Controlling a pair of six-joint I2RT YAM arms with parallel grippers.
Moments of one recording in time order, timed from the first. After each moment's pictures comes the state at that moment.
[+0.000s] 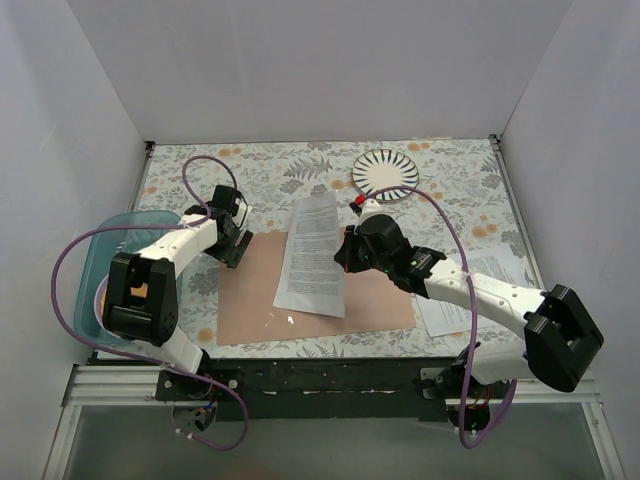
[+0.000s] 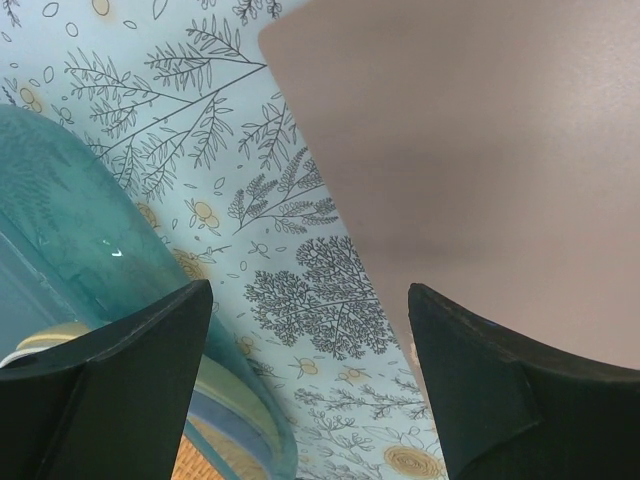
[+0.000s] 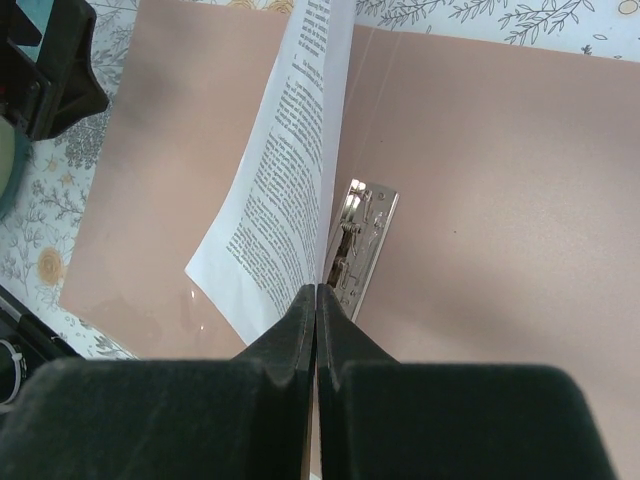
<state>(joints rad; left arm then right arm) -0.22 1.59 1.04 -0.68 -0.30 0.23 0.84 1.32 0.83 -0.08 0.05 0.53</state>
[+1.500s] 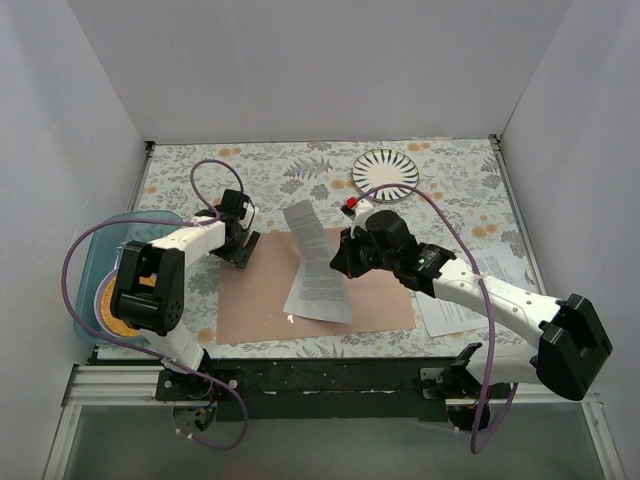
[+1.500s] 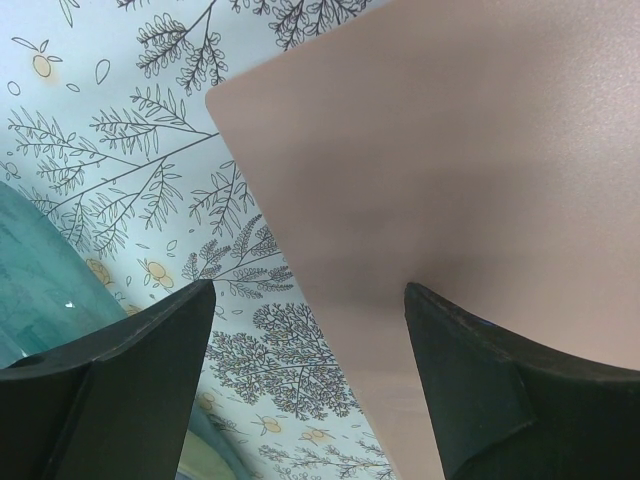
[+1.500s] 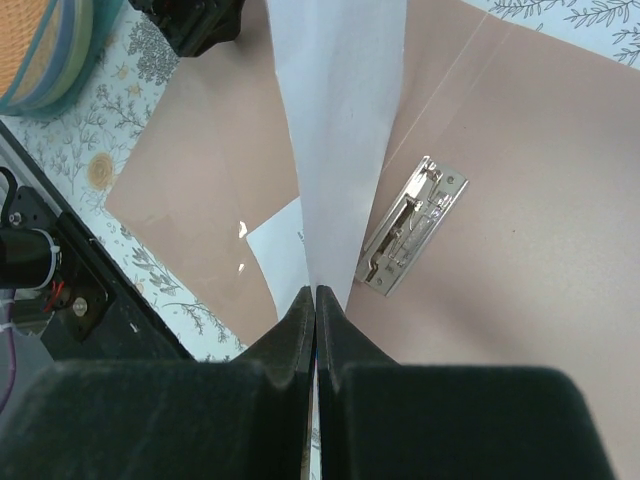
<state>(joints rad) -0.26 1.67 1.00 -0.53 -0.28 0.18 0.84 1.25 0.88 -0.19 -0.15 0.39</state>
